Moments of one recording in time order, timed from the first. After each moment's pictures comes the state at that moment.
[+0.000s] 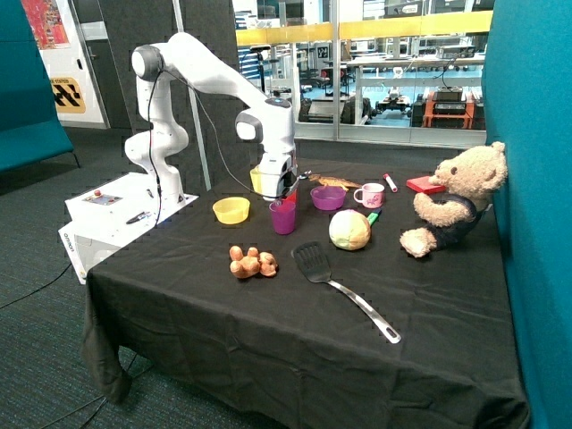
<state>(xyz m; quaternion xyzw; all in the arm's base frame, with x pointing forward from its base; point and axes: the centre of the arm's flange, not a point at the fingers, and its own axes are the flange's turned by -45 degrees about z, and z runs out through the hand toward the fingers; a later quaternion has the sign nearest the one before) 0.583 -0.109 0.349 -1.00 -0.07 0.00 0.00</state>
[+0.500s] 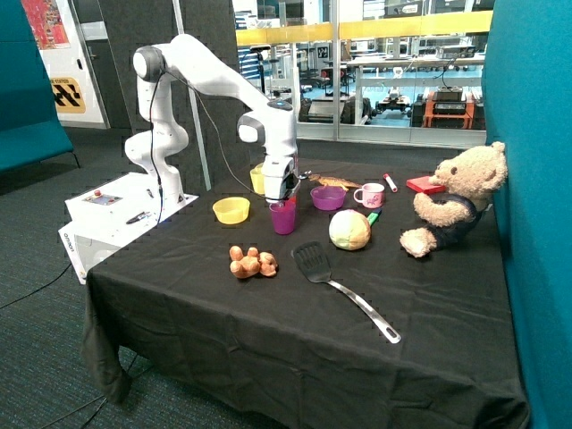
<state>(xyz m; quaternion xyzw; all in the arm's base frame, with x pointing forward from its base) 0.587 -0.102 0.341 -1.00 -0.08 0.00 0.00</state>
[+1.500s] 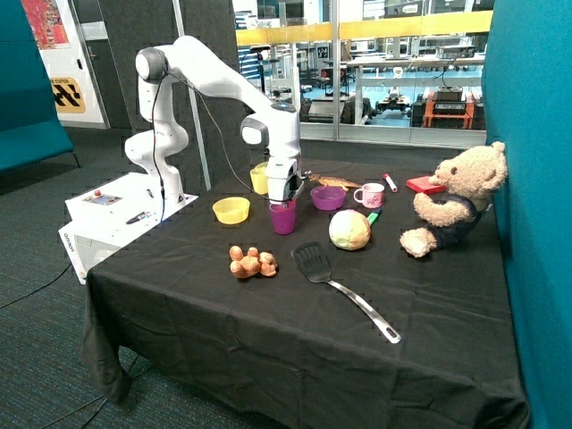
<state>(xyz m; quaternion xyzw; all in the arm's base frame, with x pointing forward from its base) 0.595 -0.099 0.336 -1.00 -0.08 0.00 0.00</state>
